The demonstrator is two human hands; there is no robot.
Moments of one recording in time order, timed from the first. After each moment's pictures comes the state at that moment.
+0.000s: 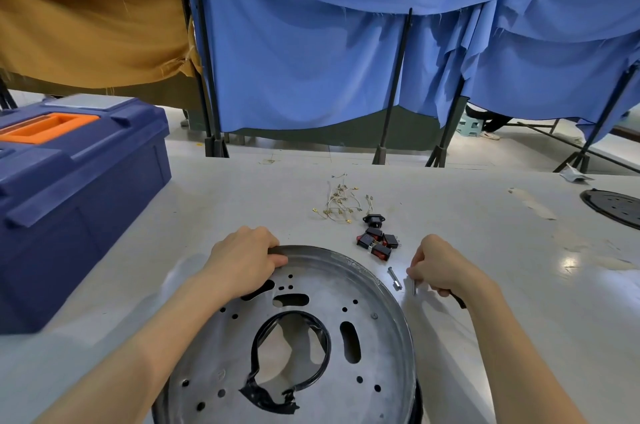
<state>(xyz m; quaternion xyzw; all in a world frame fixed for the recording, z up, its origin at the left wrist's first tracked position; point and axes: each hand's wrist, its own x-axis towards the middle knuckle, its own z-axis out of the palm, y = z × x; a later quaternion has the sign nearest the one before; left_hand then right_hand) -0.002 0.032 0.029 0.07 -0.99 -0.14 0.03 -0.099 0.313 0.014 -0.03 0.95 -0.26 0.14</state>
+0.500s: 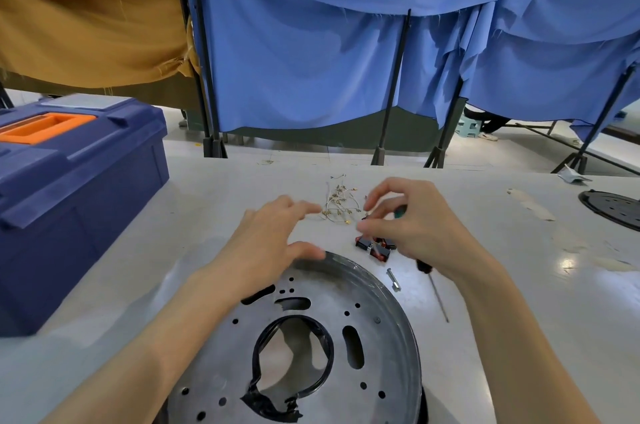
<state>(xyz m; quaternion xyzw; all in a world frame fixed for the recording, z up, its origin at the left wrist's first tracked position) 0.006 0.056 0.059 -0.07 -0.96 -0.23 0.11 -0.042 0.266 0.092 -0.25 0.82 -0.52 0.01</state>
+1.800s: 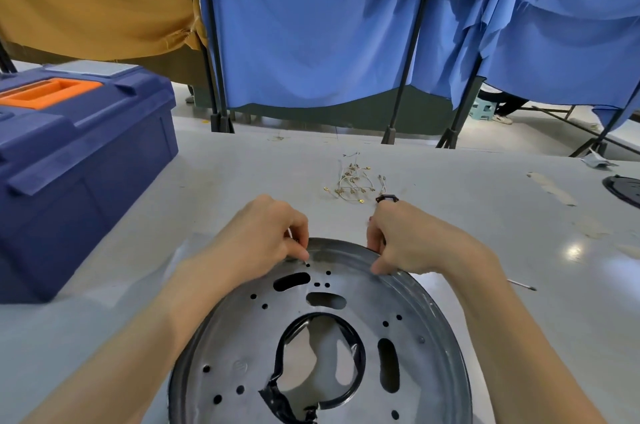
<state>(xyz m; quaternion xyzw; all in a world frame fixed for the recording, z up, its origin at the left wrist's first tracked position) 0.012 0.035 0.043 -0.05 -0.97 -0.25 0.06 -0.049 0.239 0.068 -0.26 0.95 -0.10 0.12</state>
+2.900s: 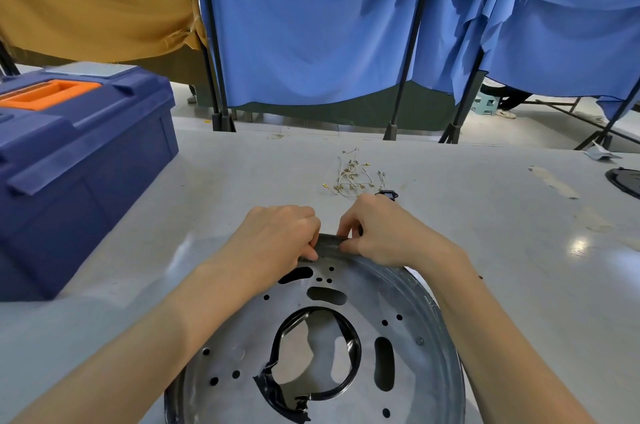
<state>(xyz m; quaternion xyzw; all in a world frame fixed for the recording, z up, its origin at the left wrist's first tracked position) 0.015 0.056 0.037 -0.12 -0.99 0.01 0.10 -0.050 0.221 0.054 -0.33 0.92 -0.17 0.06</state>
